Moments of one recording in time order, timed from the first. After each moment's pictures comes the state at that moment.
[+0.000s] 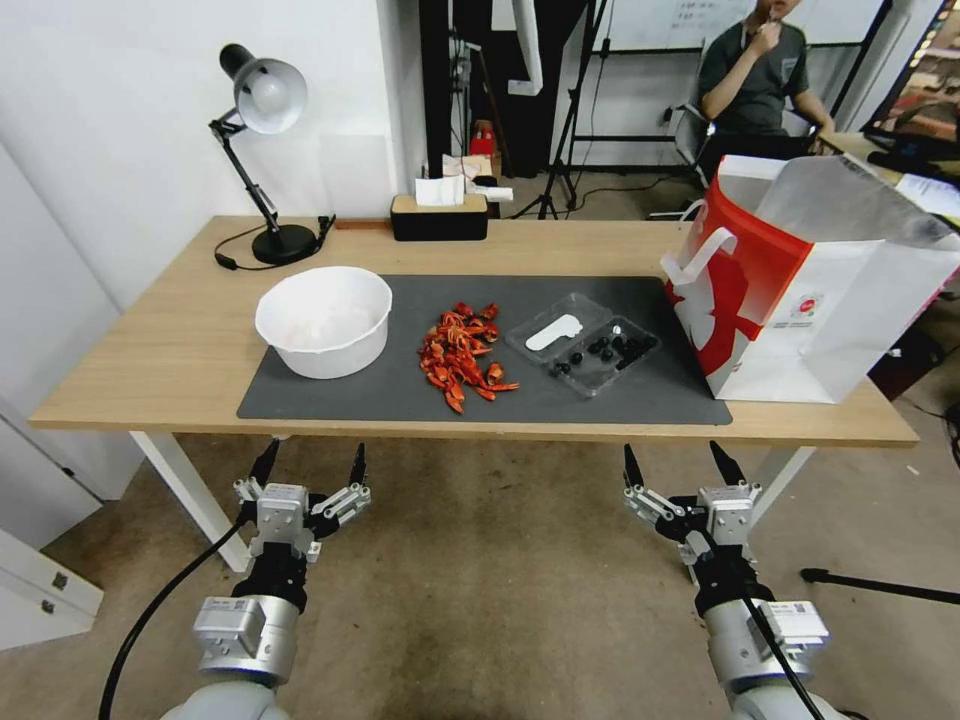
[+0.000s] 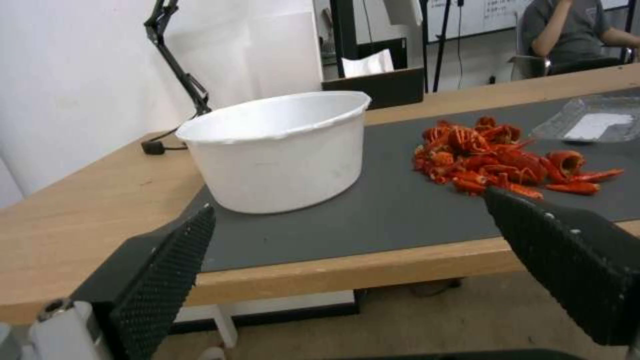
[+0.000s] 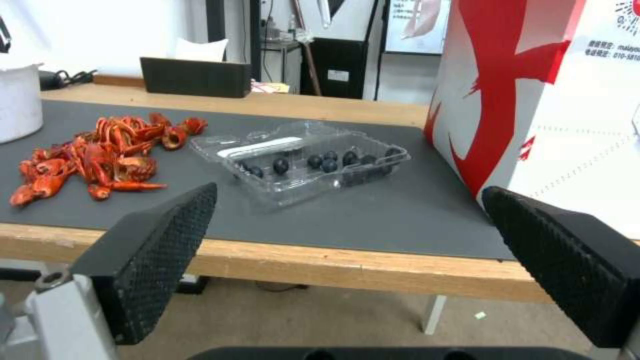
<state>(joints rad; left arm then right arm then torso) 1.80 -1.50 -0.55 -2.30 0.00 0.00 0.00 -1.80 1.50 0.55 2.30 0.00 0.00 0.00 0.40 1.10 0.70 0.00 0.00</state>
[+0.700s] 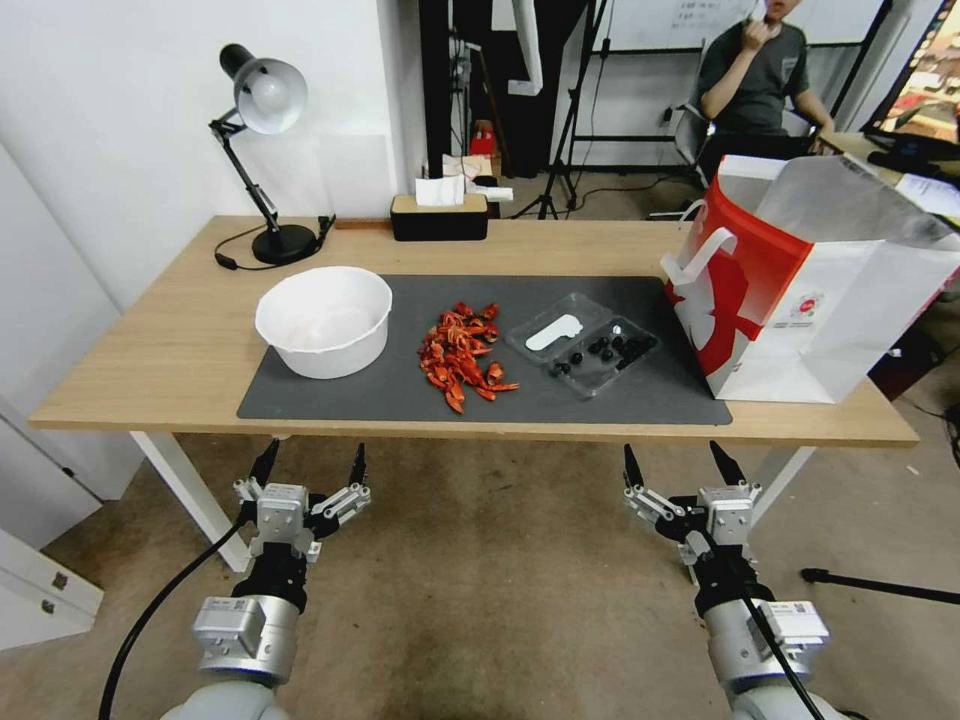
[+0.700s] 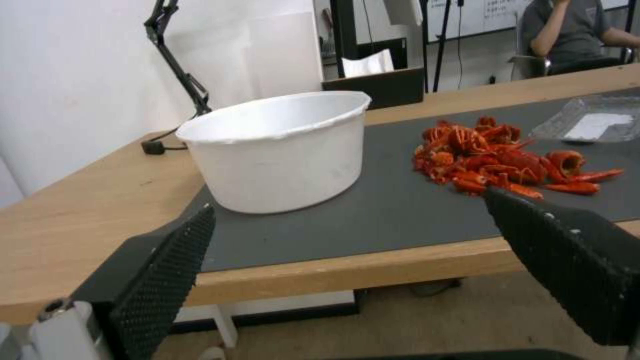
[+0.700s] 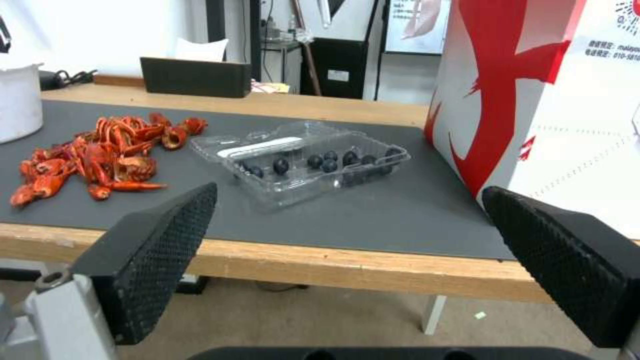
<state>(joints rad) 1.80 -1.50 -0.55 -2.30 0.00 0.00 0.00 -1.80 1.50 0.55 2.30 0.00 0.00 0.00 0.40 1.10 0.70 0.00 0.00</state>
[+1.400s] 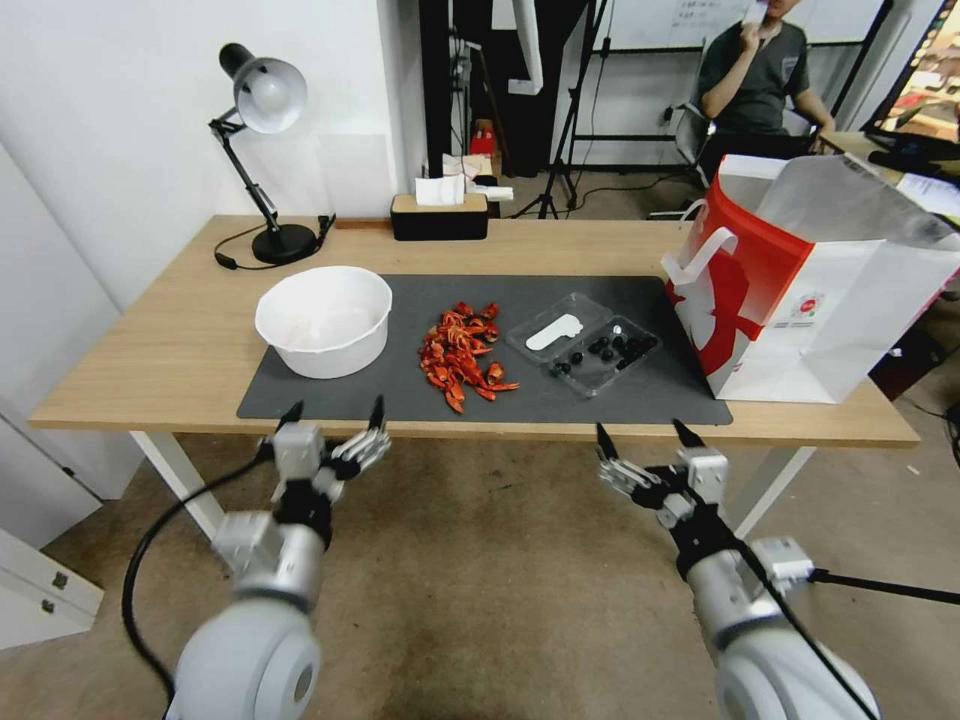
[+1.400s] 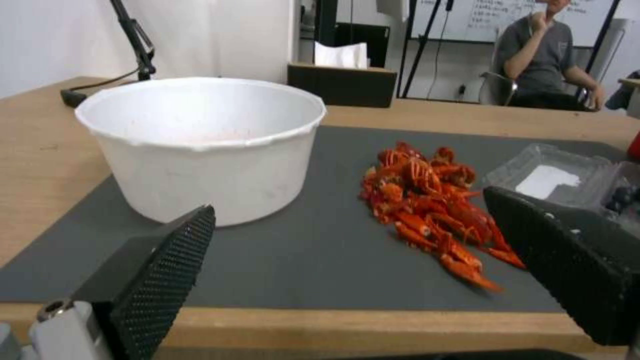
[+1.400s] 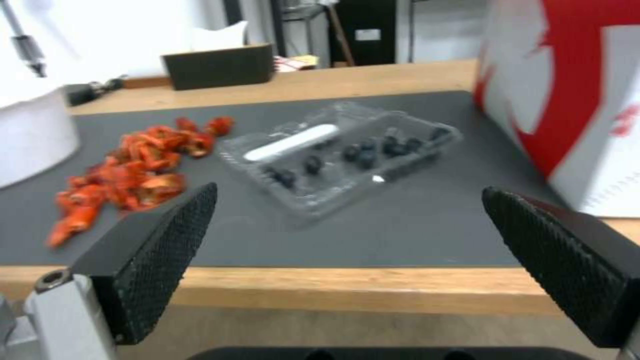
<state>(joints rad) 1.55 -1.36 -0.39 -2.31 -0.30 0.29 -0.22 -1.62 1.40 0.55 2.31 0.25 -0.28 0.02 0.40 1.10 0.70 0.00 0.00</state>
